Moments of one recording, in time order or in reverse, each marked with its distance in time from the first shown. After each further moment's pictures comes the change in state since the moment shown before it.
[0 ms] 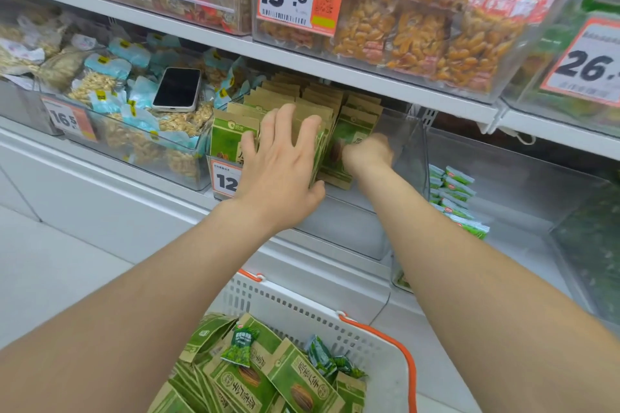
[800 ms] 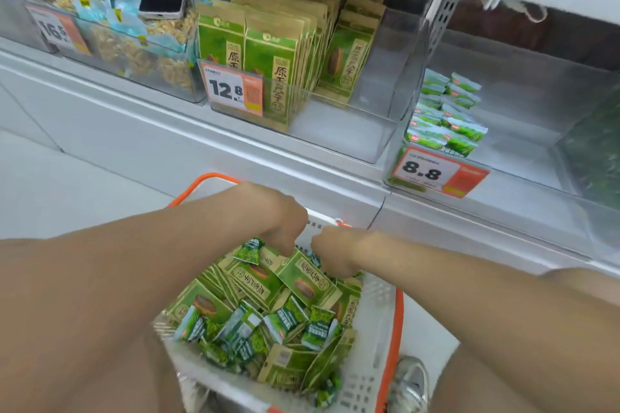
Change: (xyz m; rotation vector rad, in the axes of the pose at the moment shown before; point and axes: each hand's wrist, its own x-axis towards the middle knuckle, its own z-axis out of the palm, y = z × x) left_hand -0.111 0.036 0.056 0.349 -1.321 0.397; right_hand -0.169 0.187 0.019 -1.205 -1.116 -0.750
